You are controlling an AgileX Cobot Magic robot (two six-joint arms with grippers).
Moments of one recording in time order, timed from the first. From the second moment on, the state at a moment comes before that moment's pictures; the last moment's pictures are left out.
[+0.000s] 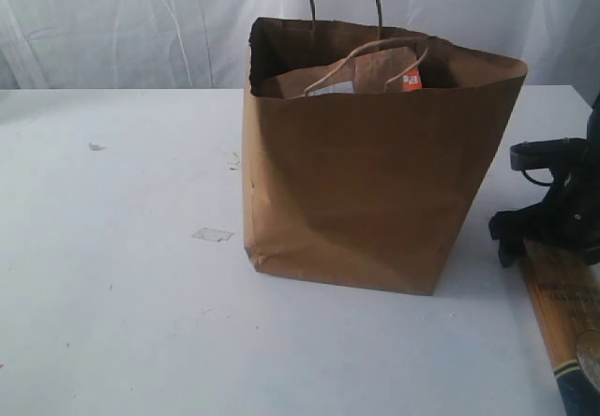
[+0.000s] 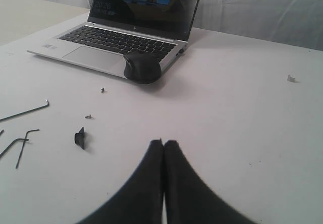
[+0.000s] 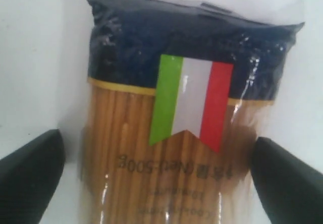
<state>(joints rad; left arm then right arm) 0.03 0.00 0.02 0.92 0.44 -1.02 -0.01 1.88 -1.03 -0.11 0.56 0.06</state>
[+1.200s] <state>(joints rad) 0.03 0.00 0.02 0.92 0.44 -1.02 -0.01 1.65 -1.02 0.09 0.62 -0.05</state>
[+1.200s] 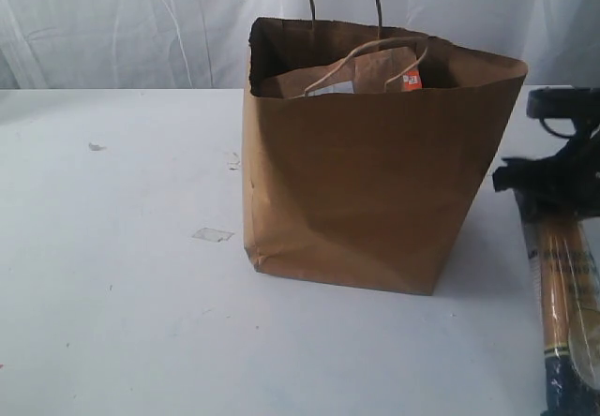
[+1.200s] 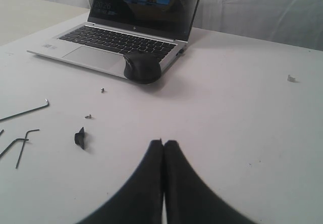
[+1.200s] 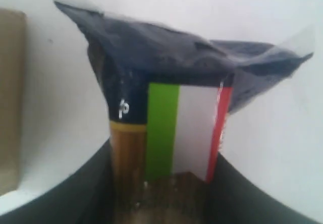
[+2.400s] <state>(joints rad) 0.03 0.00 0.02 0.92 0.44 -1.02 -0.01 0.64 -0.68 0.10 0.23 -0.10</state>
